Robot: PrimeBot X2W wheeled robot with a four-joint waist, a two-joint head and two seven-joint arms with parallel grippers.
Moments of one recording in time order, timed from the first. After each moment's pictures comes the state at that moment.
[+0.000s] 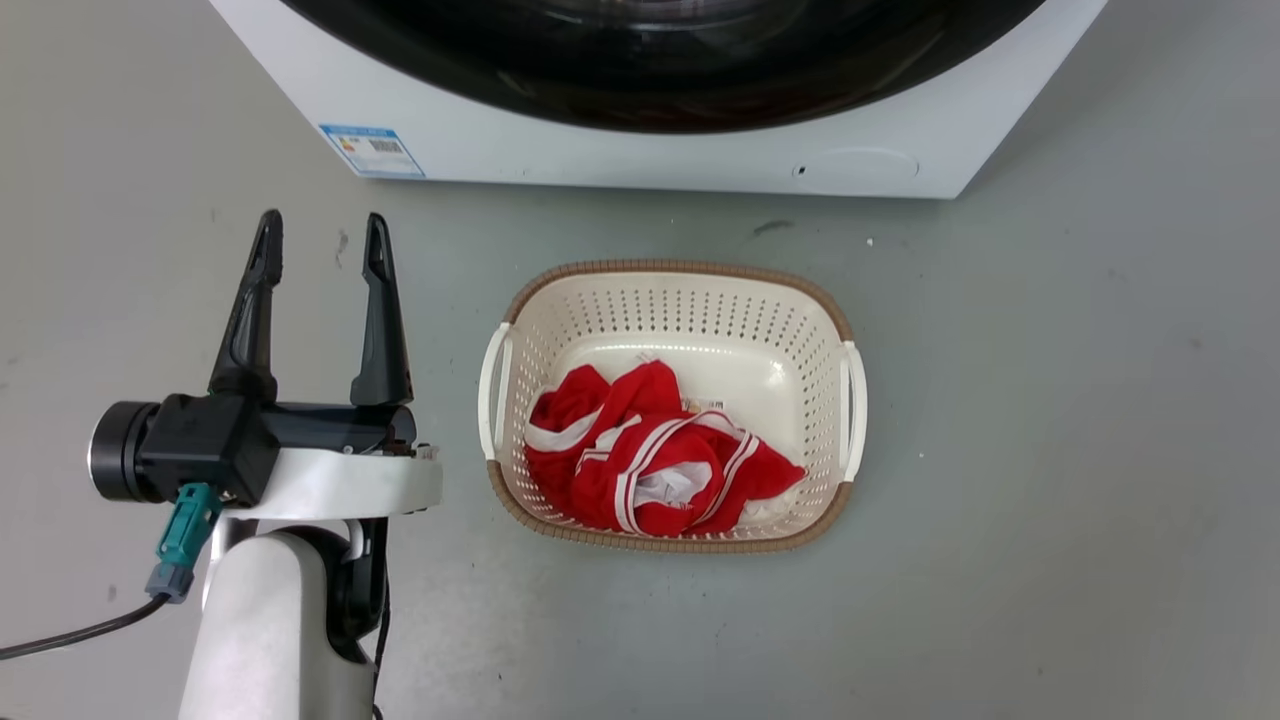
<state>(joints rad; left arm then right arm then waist) -0.30 0.05 0.02 -0.02 -0.08 -0.06 -0.26 -1.53 -0.38 0.30 1.09 1.46 0.13 0.46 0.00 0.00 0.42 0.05</state>
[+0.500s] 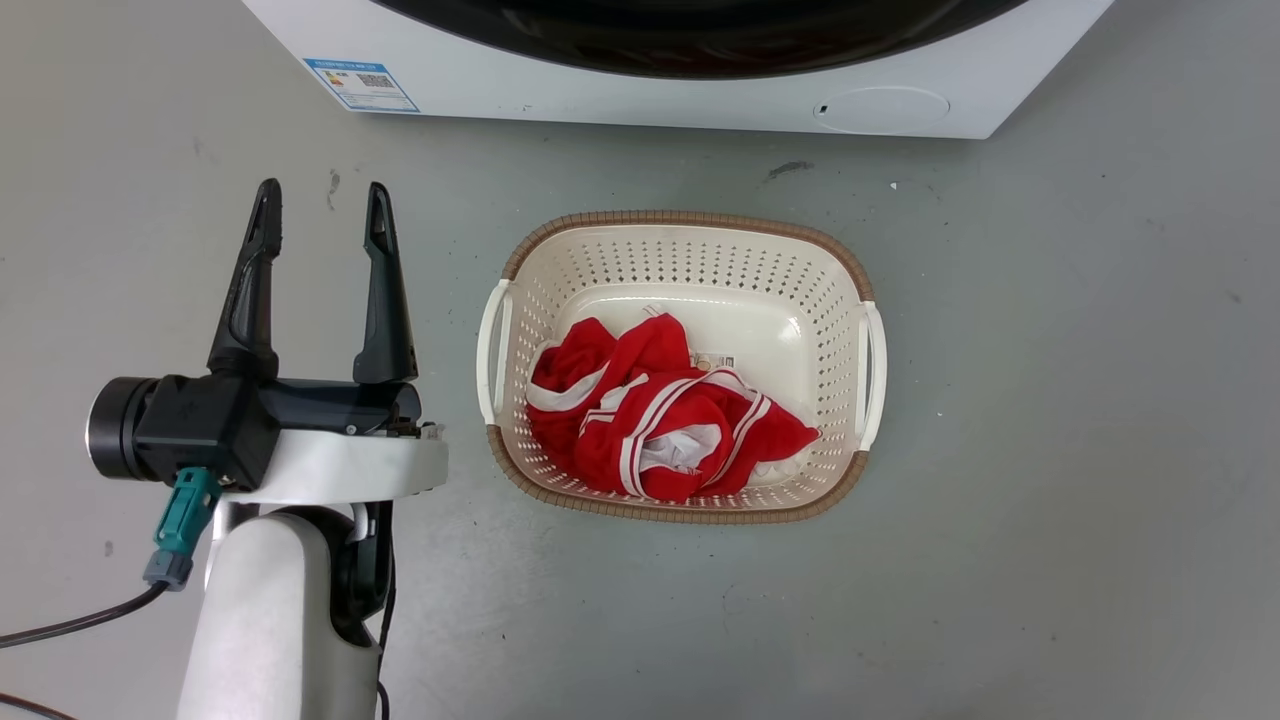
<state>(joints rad) -0.33 0.05 0.00 -0.04 -0.08 -0.05 -0.26 -1.61 -0.35 0.35 1.14 1.41 0.13 0.54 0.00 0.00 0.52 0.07</state>
